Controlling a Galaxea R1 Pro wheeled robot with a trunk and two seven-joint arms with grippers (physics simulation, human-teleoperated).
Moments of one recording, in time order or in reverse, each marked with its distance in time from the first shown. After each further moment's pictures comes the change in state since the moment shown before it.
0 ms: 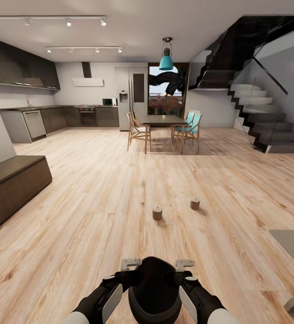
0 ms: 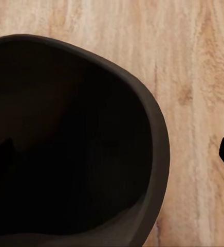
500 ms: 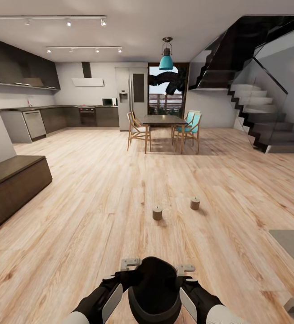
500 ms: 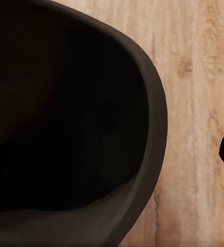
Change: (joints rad) left arm 0.000 0.000 0.000 0.000 0.000 -0.002 0.007; right arm -0.044 0.000 -0.006 0.121 -0.025 0.009 -0.010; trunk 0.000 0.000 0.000
